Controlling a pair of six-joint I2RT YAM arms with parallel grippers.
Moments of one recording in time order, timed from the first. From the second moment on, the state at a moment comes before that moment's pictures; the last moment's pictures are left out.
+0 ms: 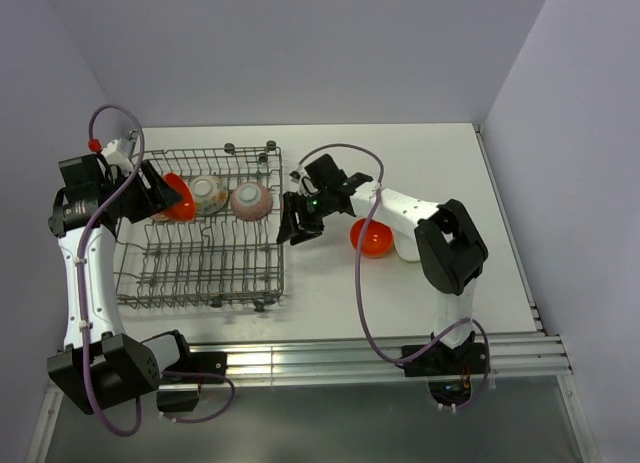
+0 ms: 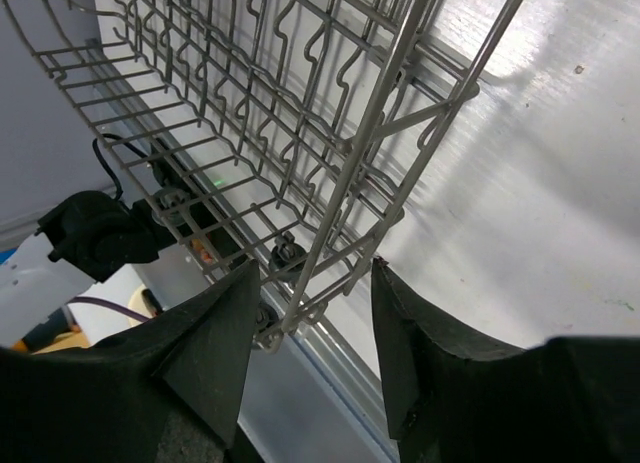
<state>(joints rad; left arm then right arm) 0.33 1.15 1.20 -0.78 0.55 -0.21 0.67 1.89 1.42 -0.47 -0.61 0.59</state>
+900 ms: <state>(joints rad) 0.32 1.16 1.11 -0.90 0.07 0.20 0.66 2.00 1.42 -0.40 -0.73 0.70</state>
